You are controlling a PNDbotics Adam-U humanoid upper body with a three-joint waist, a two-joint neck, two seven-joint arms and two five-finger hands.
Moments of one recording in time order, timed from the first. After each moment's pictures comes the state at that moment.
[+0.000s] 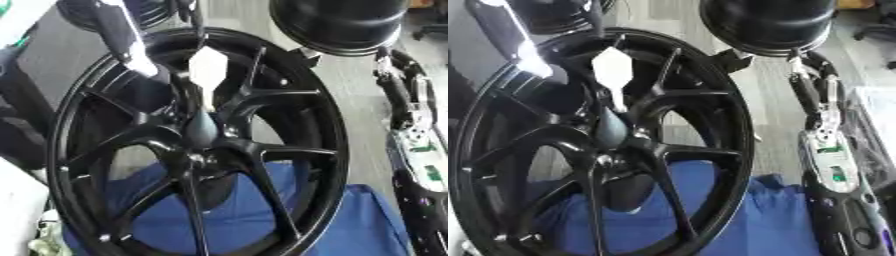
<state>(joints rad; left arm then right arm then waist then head) -1.48 0.50 -0.62 -1.25 -0.37 -0.17 -0.91 -0.54 -0.30 -0.27 -1.41 -0.05 0.01 -0.30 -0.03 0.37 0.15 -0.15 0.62</state>
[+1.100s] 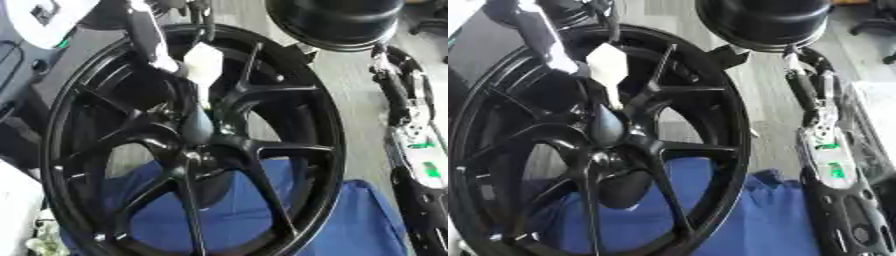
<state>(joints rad) -1.50 0.39 -0.59 -1.07 -0.50 -0.21 -0.90 -0.55 -0.29 -0.25 -1.41 -0.05 0.01 -0.28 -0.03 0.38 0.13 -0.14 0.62</state>
